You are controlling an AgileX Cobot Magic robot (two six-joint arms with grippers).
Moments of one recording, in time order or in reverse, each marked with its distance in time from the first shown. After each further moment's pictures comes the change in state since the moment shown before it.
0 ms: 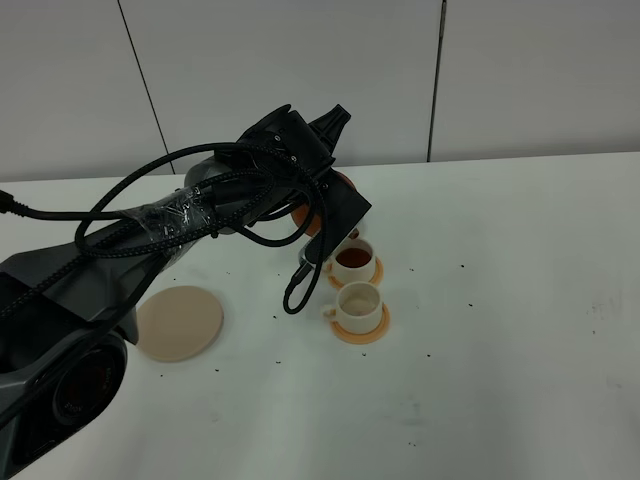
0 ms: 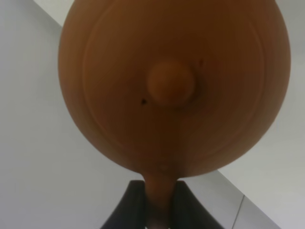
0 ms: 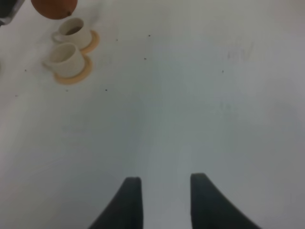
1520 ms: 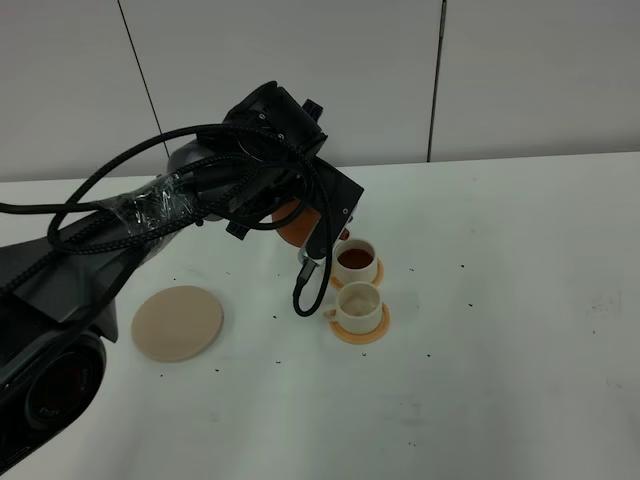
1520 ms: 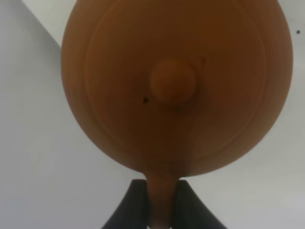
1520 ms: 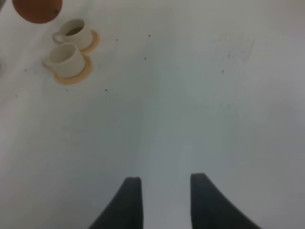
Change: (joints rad) left arm 0.000 -0.063 0.000 -0.086 0.202 -0.124; right arm 0.000 0.000 0.000 0.000 0.000 0.000
